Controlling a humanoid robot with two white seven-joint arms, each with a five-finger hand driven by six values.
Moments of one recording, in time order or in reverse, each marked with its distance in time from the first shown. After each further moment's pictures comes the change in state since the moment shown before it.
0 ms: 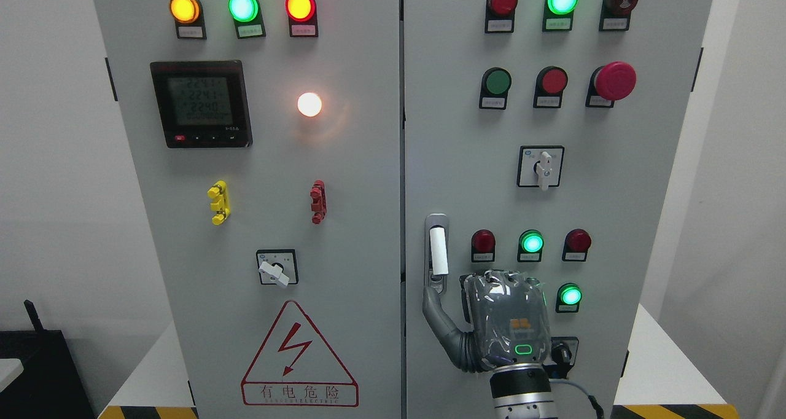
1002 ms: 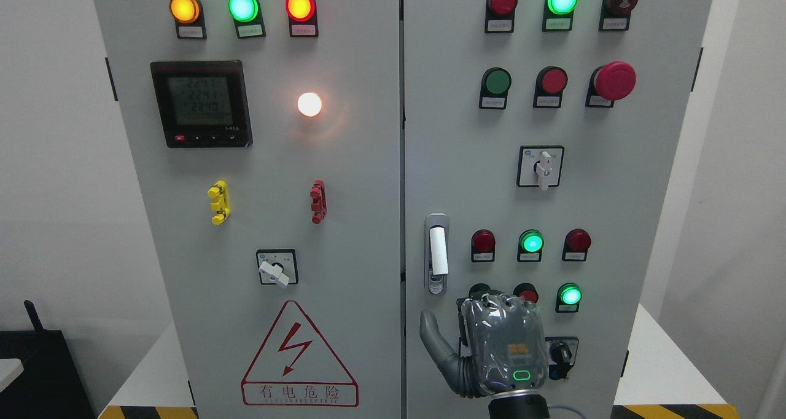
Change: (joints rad) left arm 0.000 0.000 0.000 0.000 0.000 0.000 0.000; right arm 0.059 -0.002 0.007 -0.011 -0.003 -0.006 -0.032
